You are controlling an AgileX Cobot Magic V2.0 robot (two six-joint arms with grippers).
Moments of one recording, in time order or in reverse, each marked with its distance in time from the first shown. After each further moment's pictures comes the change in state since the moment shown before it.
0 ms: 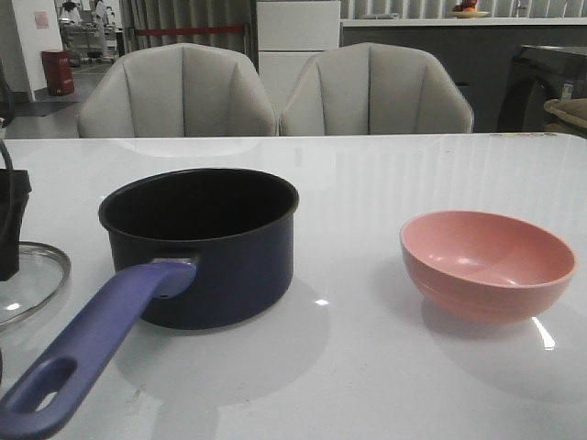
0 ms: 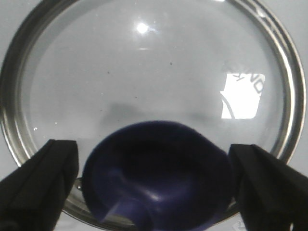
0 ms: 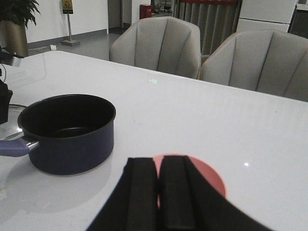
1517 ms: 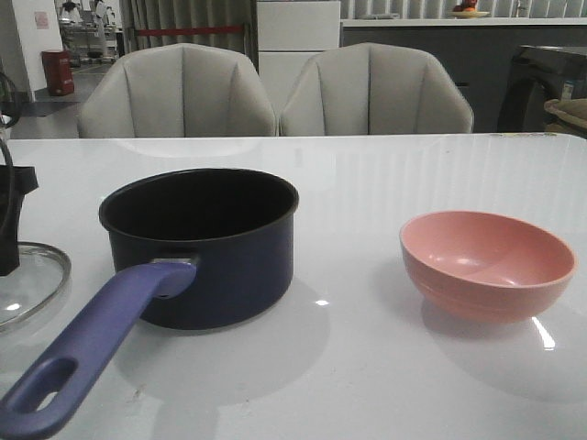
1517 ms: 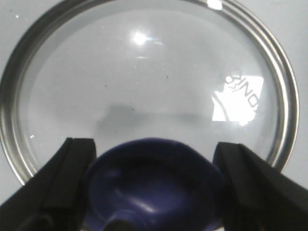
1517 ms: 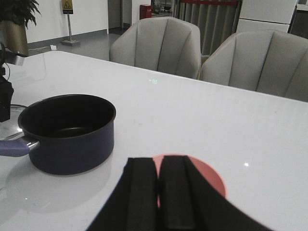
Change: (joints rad) left arm 0.000 0.021 -0.024 -0.014 0.011 0.004; right arm 0.000 0.000 0.000 0.000 0.000 0.000
